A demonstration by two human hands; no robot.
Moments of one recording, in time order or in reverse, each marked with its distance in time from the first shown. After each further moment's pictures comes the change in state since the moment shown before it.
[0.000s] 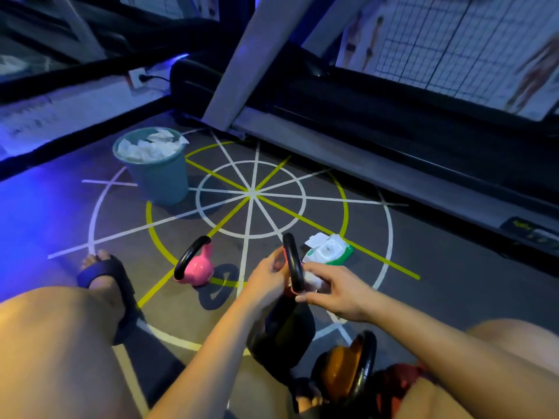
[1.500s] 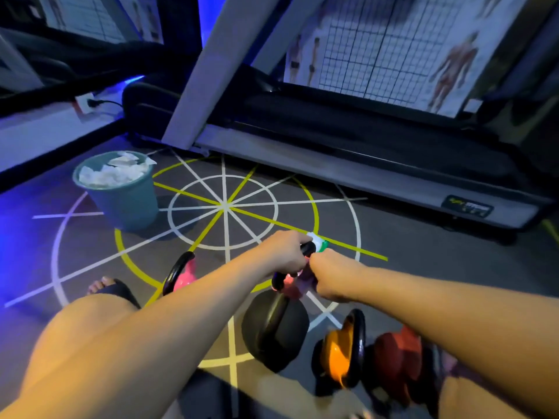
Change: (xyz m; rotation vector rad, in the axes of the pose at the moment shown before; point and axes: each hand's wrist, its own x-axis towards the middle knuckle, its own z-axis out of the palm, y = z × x) left_hand -0.026 0.105 -0.005 1.038 -0.378 0.255; right_hand -0.008 -0.096 0.010 -0.675 -0.167 0.562
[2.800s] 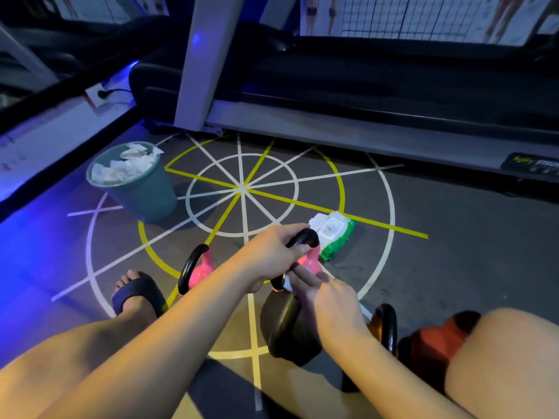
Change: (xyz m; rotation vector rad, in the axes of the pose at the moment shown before) left_hand 0.019 -0.027 0.011 -0.603 0.063 -0.206; right_hand 0.049 0.007 0.106 0.083 0.735 -0.204
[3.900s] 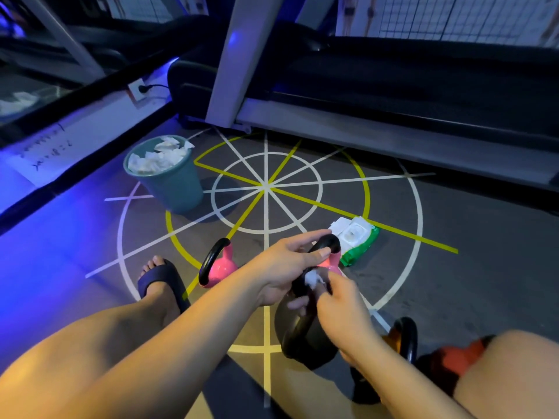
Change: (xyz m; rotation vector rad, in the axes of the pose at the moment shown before) left_hand -0.024 -0.002 0.001 -0.627 -0.153 -0.156; right_hand 0.016 -0.024 -0.031 1.245 -0.280 0.672
